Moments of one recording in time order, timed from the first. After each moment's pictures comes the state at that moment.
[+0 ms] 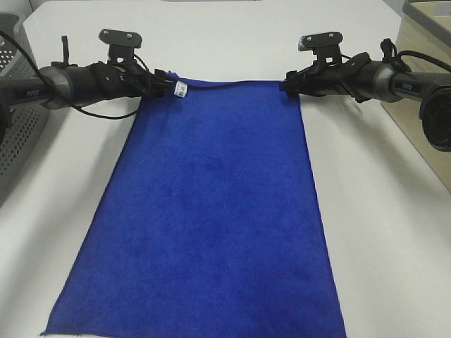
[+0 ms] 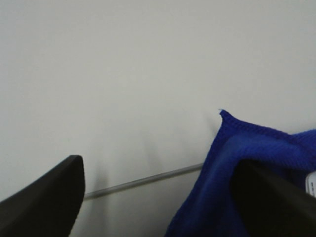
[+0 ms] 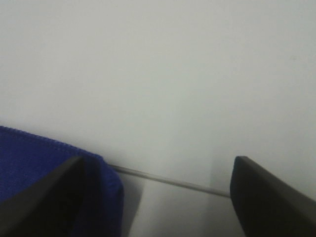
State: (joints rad) left arm -0.20 2.74 -2.18 -0.45 -0.08 0.44; right arm 0.12 2.79 -2.26 0.79 0.06 -0.89
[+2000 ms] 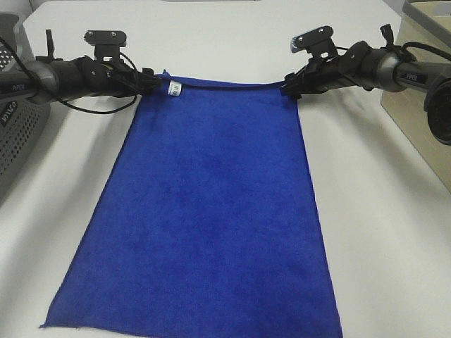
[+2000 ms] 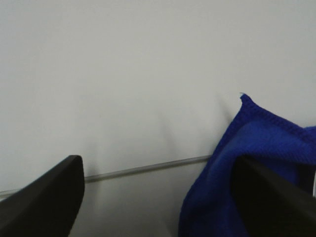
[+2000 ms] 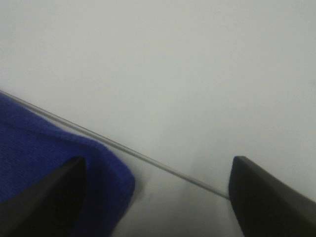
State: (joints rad) left arm -0.16 2.73 -2.18 -0.42 0.01 0.34; right arm 0.12 2.75 -2.27 0.54 0.18 -0.85
